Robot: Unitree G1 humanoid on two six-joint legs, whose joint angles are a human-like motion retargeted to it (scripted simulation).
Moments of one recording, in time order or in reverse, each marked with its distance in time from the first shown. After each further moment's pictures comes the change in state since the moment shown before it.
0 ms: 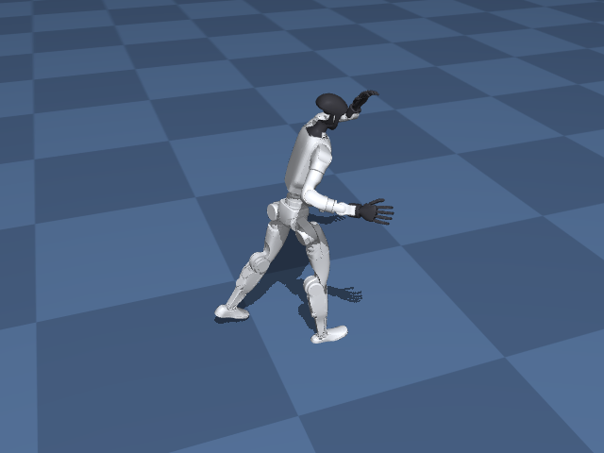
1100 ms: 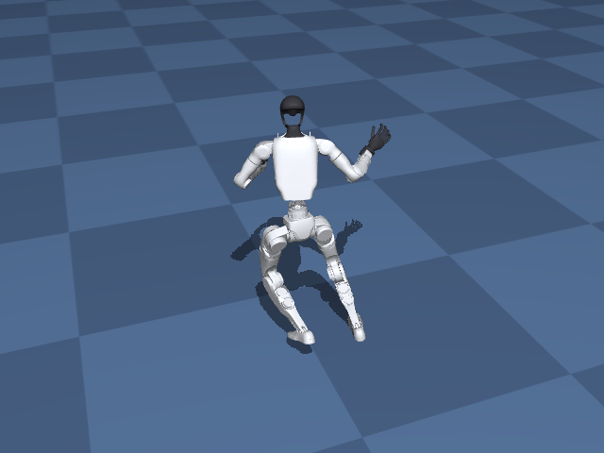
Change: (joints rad) left arm 0.663 -0.651 -0.036 0.055 0.122 -0.012 -0.364; right arm -0.212 -0.108 -0.289 0.019 -0.096 -0.062 -0.387; waist 0.110 0.042 0.151; left_leg -0.576 0.031 0.287 1.105 -0.553 0.233; right_leg -0.003 -0.124 0.129 0.608 -0.310 -0.074
